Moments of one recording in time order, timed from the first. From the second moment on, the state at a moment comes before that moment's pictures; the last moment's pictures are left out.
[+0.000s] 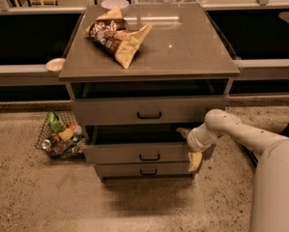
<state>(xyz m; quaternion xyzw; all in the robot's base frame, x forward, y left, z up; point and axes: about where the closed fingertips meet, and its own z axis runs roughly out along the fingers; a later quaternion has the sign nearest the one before) 0.641 -0.186 0.426 -0.77 0.60 0.08 0.22</state>
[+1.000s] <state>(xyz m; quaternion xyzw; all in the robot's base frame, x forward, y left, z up) 0.588 -0.175 0.425 -0.72 0.64 0.18 0.19</state>
